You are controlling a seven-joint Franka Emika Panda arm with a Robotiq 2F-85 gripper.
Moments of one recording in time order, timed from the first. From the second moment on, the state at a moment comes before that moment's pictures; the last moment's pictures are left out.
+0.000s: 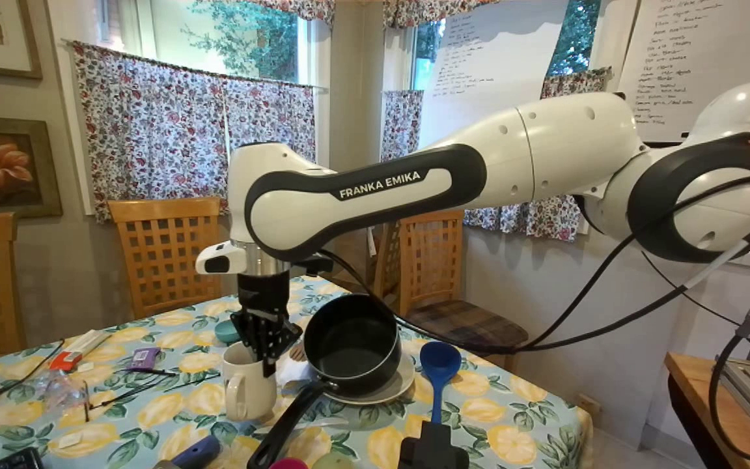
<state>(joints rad) 0.16 1.40 0.06 -0.45 -0.07 1.88 -1.29</state>
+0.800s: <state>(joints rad) 0.16 1.40 0.06 -0.45 -0.07 1.88 -1.31</state>
